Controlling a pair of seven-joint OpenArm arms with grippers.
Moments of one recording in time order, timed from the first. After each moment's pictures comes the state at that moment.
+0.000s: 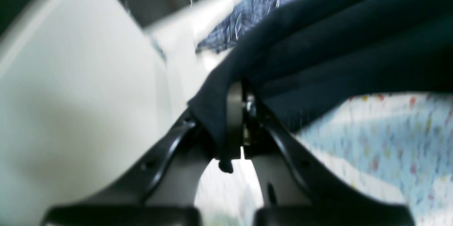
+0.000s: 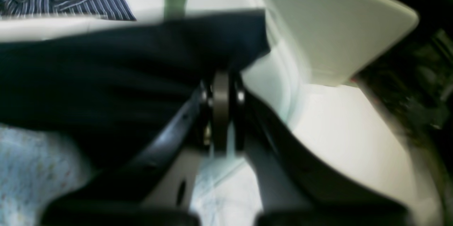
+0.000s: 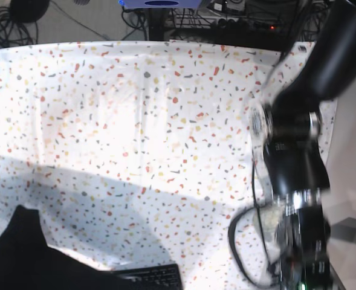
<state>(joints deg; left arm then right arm) -41.5 -0.7 -3.2 87.3 7.4 -27.4 48.5 35.1 33.3 28.8 91.3 9.2 25.5 -58.6</state>
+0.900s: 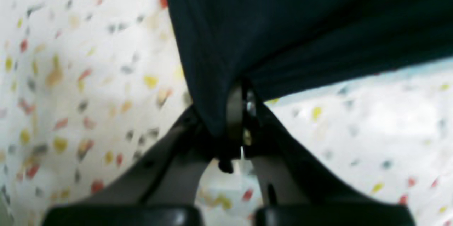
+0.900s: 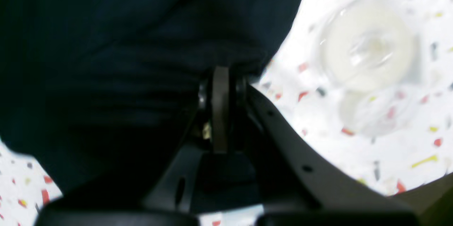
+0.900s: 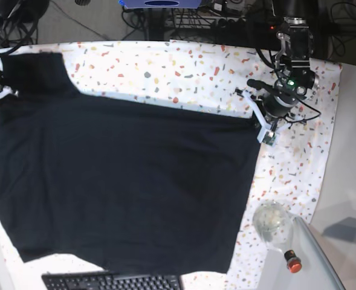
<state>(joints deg) 11.1 -8.6 -11.9 82.6 7.8 -27.1 28.4 -10.8 9.4 41.4 78.8 8.7 25.7 -42.6</state>
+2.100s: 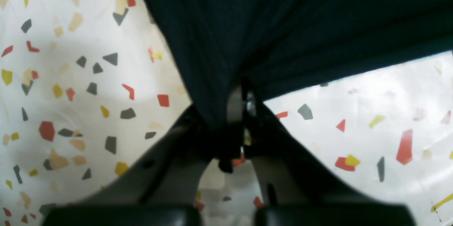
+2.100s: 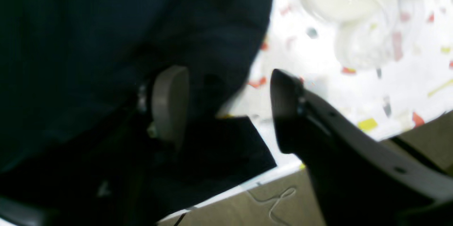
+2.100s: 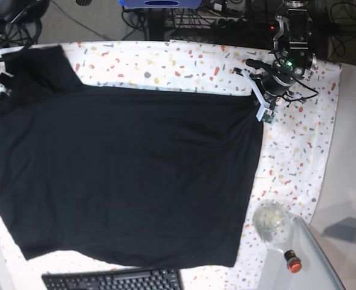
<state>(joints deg) 16.2 -8.1 -12.5 82.6 7.7 -26.9 28.2 -6.6 3.8 53.9 81.6 8.4 25.7 -54.7</state>
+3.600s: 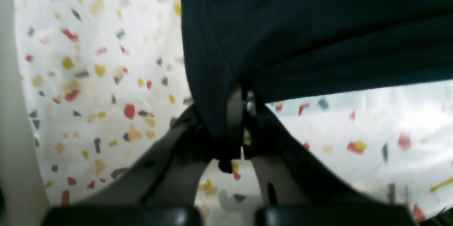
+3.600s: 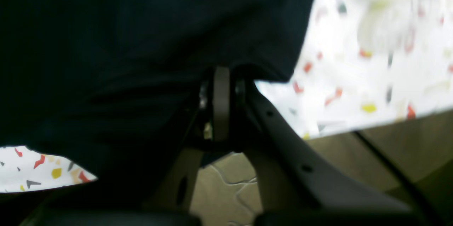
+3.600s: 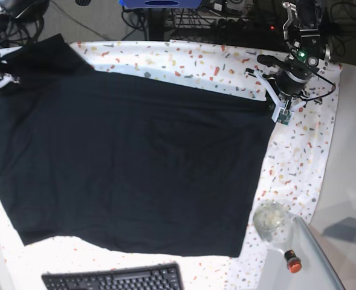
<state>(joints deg) 20.8 -7.0 -17.1 95.6 8.0 -27.3 31.5 -7.0 0.2 52.9 92.6 8.1 38.4 -66.2</state>
